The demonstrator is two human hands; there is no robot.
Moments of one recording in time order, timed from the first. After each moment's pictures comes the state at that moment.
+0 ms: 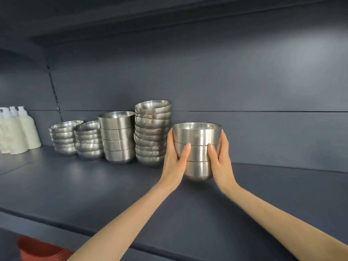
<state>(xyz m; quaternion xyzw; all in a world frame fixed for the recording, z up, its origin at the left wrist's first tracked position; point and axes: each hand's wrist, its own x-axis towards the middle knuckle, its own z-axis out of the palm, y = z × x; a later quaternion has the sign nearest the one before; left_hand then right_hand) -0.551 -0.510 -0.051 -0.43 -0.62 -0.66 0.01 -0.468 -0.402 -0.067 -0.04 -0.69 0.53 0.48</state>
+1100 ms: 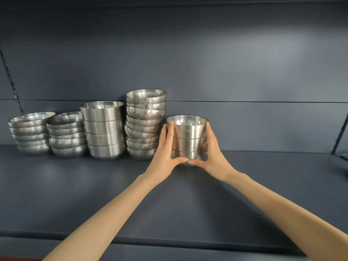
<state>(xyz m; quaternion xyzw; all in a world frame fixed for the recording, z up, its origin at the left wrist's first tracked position) -0.618 -0.523 -0.075 -0.57 -0.67 -0.46 0.02 -0.477 -0.403 -0.075 -0.10 -0.86 0.35 0.36</state>
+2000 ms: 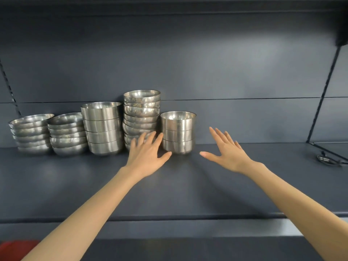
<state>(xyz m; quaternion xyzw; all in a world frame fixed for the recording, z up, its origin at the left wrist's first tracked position) -0.605 -0.586 -0.042 -0.51 -0.84 -0.10 0.16 -0.406 -0.412 -0.051 -0.31 -0.92 0.13 0.18</state>
